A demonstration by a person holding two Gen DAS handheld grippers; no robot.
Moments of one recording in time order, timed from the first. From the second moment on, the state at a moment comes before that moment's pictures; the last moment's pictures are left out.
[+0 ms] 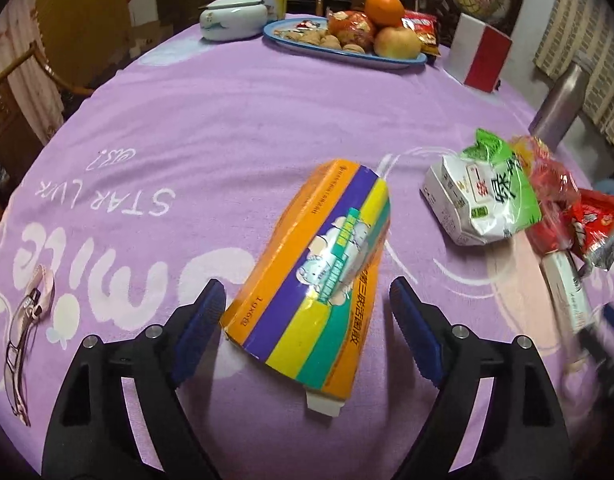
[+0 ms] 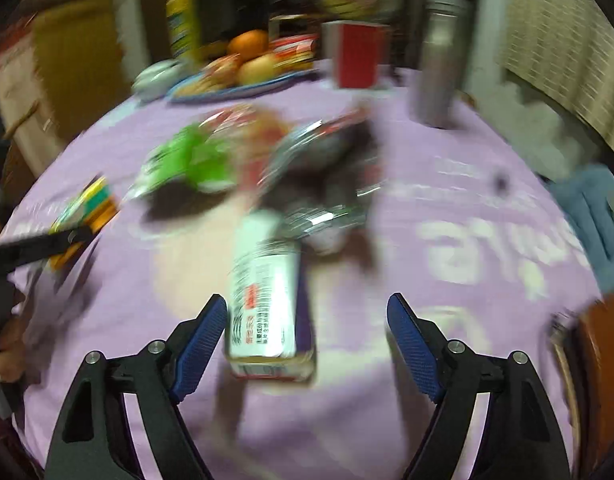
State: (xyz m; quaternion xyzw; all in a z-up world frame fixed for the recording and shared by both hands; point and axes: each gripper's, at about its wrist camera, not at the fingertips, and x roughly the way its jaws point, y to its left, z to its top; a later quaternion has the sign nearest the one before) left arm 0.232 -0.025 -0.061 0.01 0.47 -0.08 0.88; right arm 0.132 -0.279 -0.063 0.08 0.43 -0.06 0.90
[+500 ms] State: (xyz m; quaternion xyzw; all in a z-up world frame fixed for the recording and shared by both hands) left arm 0.231 -0.032 -0.061 0.02 0.46 -0.11 0.88; right arm 0.119 -0.267 -0.057 0.08 0.40 0.02 0.91
